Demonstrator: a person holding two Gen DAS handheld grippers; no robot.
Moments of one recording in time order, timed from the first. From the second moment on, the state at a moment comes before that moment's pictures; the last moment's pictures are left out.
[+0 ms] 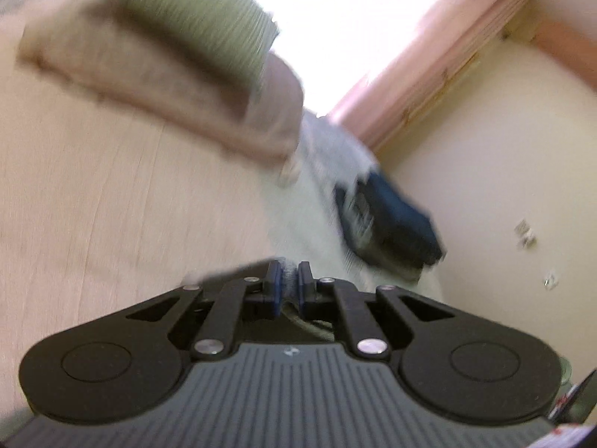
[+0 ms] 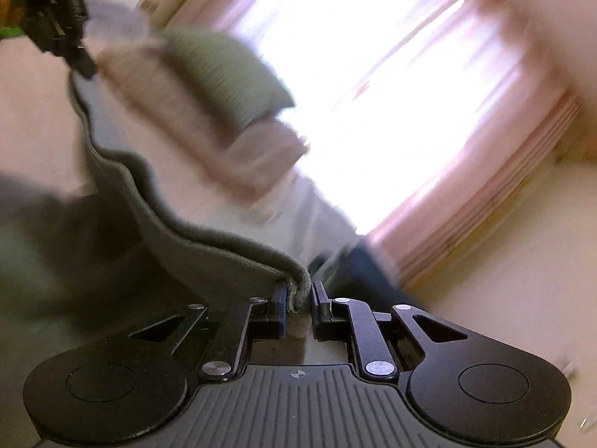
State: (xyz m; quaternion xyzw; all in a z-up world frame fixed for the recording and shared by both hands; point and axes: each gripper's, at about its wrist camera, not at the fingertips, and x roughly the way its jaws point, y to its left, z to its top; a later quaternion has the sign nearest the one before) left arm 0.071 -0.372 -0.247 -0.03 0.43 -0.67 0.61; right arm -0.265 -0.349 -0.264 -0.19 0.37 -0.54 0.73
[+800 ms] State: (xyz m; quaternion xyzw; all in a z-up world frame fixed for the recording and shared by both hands) left arm 0.111 -0.635 -0.309 0.20 0.40 -0.61 0.65; right arm -0.267 -0.692 -0.297 0.26 0.27 -0.52 0.77
